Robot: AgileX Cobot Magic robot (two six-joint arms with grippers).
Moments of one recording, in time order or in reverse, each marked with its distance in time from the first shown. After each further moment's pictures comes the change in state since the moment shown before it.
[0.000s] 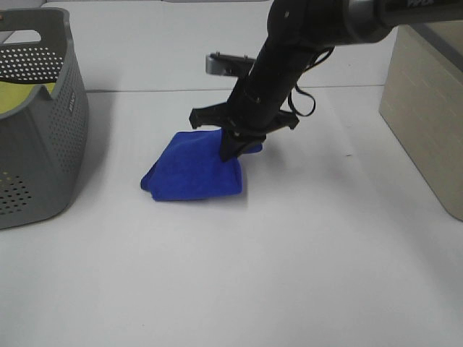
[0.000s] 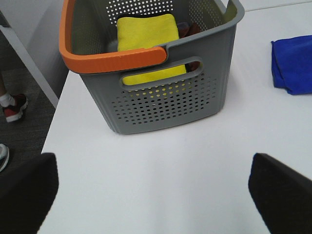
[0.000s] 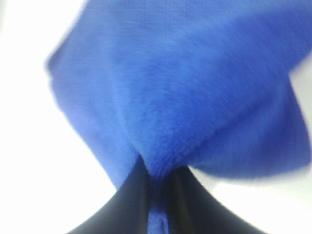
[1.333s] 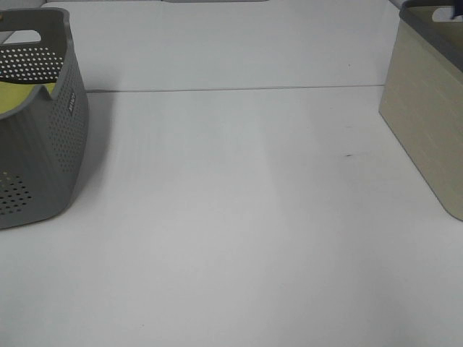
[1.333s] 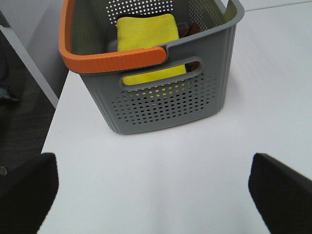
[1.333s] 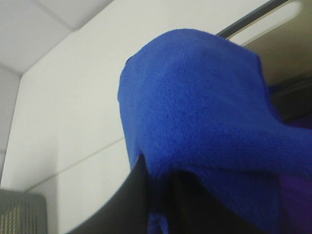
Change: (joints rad) left arm 0.000 -0.001 0.000 0.000 0.000 0.000; right arm -0.891 -0.497 0.008 0.382 0.071 -0.077
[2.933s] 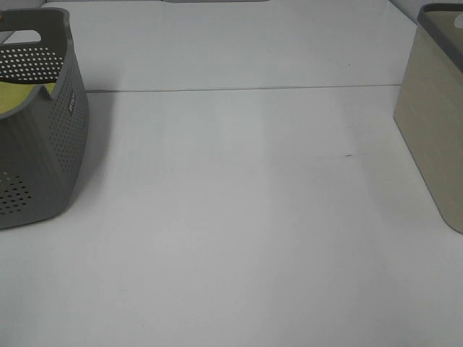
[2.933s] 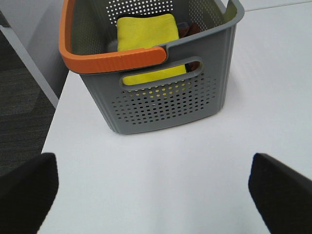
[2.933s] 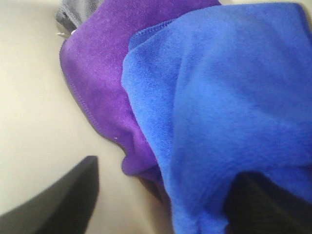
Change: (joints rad) left arm 0.000 0.000 0.000 0.000 0.000 0.000; right arm -0.081 -0.002 0.680 -0.011 -0.428 -0.008
